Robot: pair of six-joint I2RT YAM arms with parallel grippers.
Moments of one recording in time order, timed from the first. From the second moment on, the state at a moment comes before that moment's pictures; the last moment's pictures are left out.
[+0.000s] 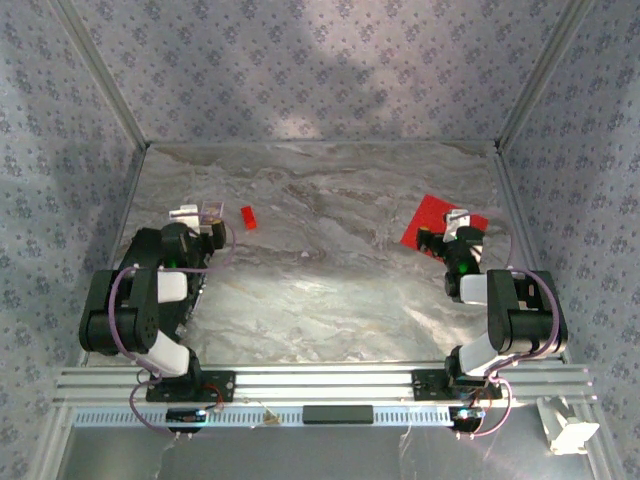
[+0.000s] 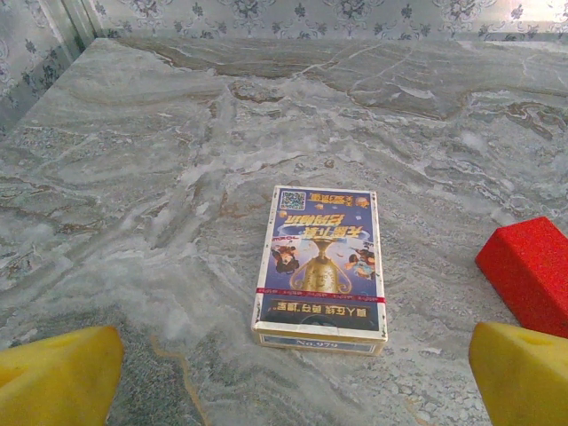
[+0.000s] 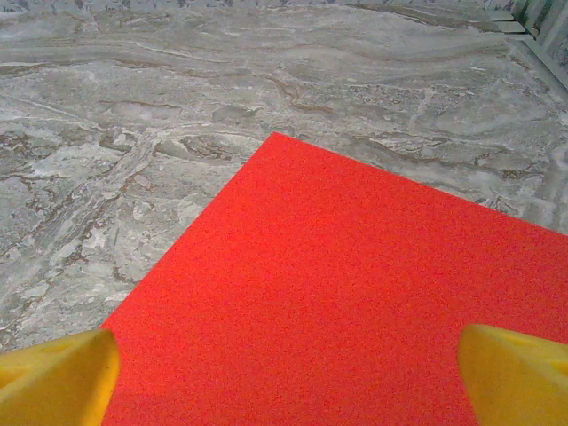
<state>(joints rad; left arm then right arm) 0.02 1.53 0.42 0.72 -0.04 -0.03 -0.05 1.51 0.38 0.71 -0.02 -0.02</state>
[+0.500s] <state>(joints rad) 0.00 1.21 0.46 0.40 -0.12 -0.11 -0.01 1.35 0.58 0.31 0.12 0.07</state>
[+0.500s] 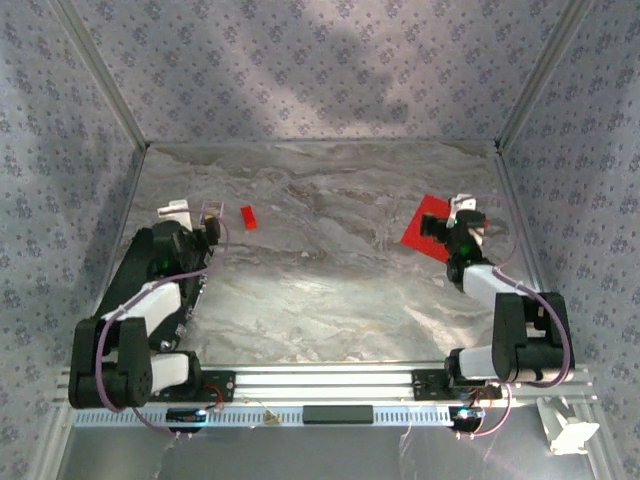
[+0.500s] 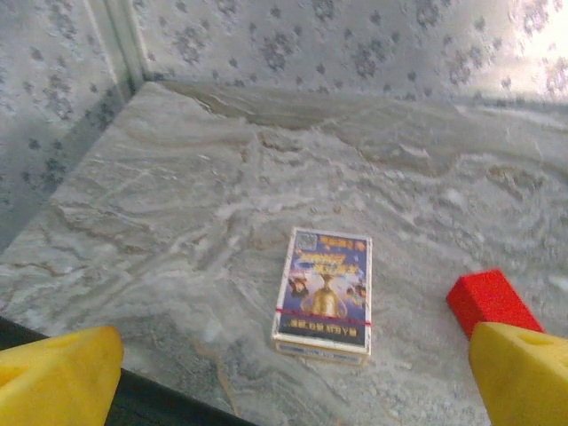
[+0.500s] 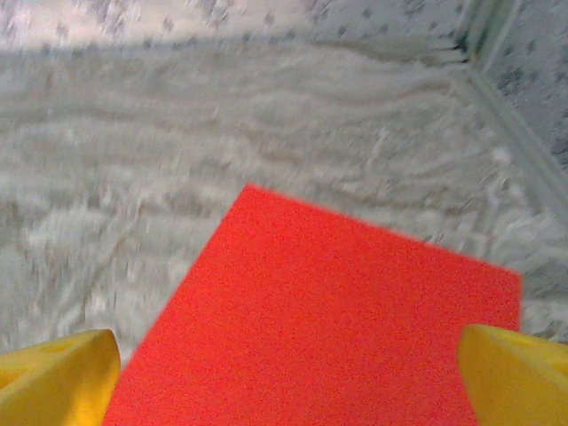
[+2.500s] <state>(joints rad) -0.53 1.00 0.63 -0.21 0.03 -0.62 0.49 1.73 0.98 -0.32 -0.34 0.53</state>
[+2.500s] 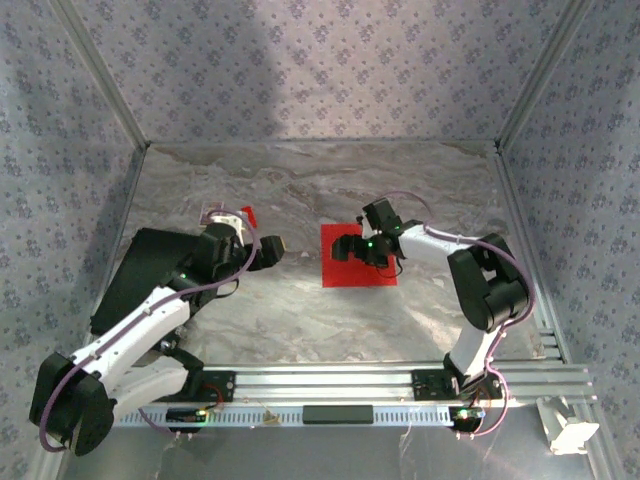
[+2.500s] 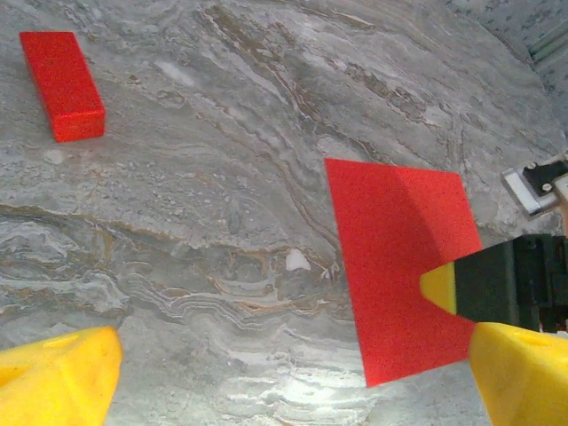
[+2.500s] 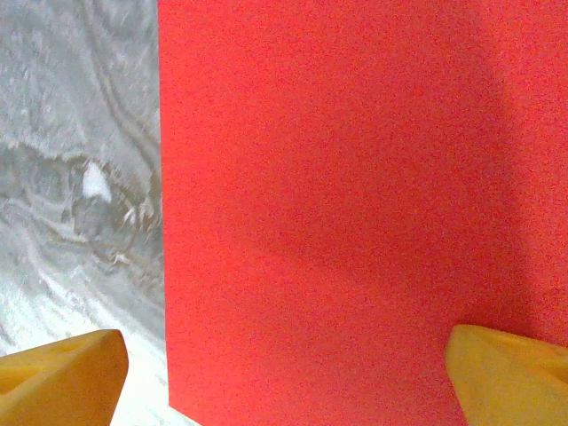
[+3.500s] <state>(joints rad) -0.70 1.43 1.16 -0.58 -0.08 -0.64 0.51 1.73 0.93 -0.25 -0.39 0.55</state>
